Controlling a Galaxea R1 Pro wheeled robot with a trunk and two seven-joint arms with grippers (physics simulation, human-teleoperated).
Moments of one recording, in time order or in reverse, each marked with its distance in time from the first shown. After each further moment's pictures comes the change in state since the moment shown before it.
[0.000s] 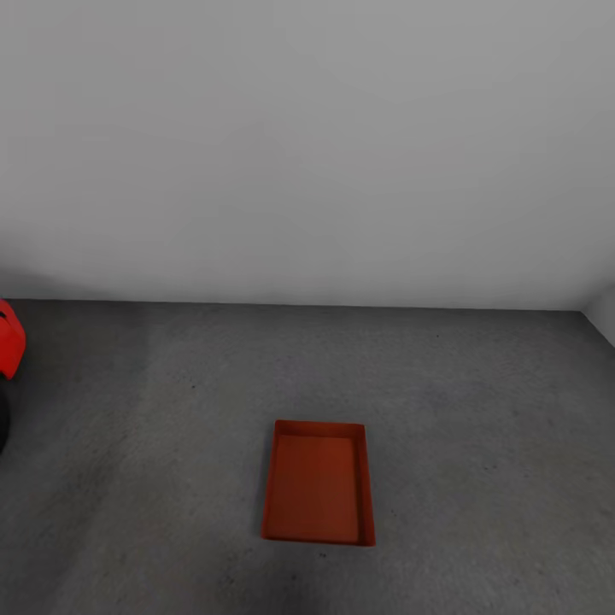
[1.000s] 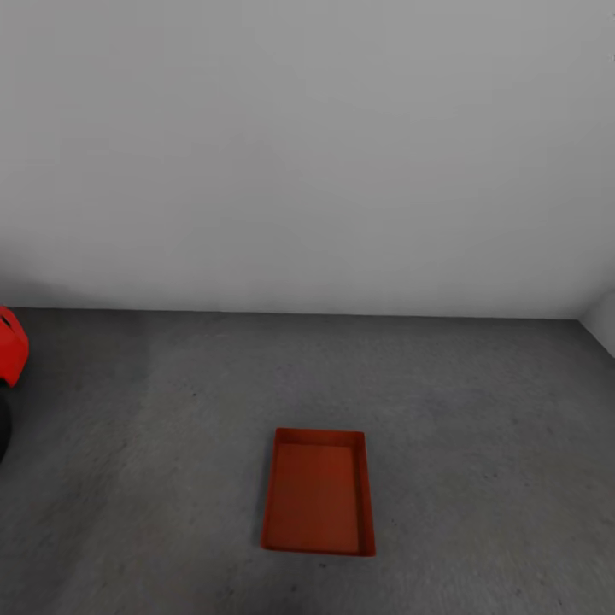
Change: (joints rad) left arm 0.051 -0.035 0.000 0.000 -0.003 0.098 -0.002; right arm 0.000 0.002 -0.010 0.000 -0.015 0.010 0.001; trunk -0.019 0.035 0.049
